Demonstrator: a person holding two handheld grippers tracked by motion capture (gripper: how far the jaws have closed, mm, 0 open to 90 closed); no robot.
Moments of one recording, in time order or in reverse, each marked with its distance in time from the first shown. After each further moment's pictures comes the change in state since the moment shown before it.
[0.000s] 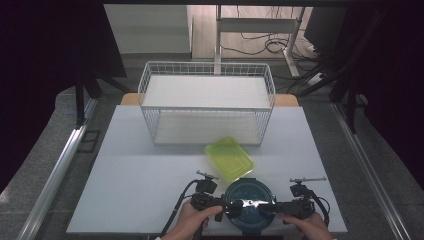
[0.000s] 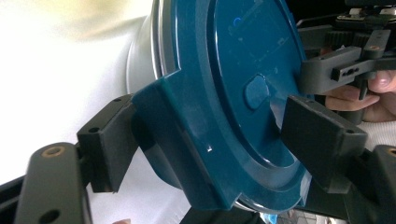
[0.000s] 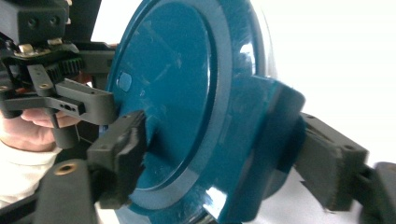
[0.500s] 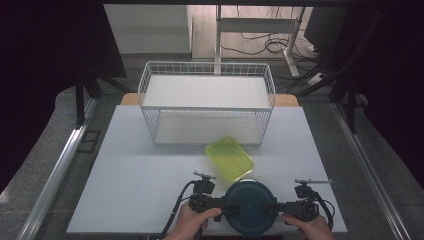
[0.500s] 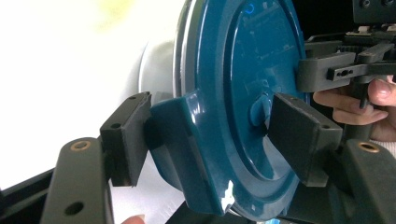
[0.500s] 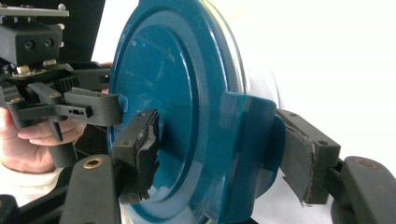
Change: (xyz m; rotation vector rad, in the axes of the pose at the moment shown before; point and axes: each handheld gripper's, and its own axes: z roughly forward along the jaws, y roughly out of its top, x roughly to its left) left arm -0.011 -0.005 -0.009 -0.046 0.038 -0.042; right arm 0.007 -0.006 -0.010 -0.063 -0.021 0.061
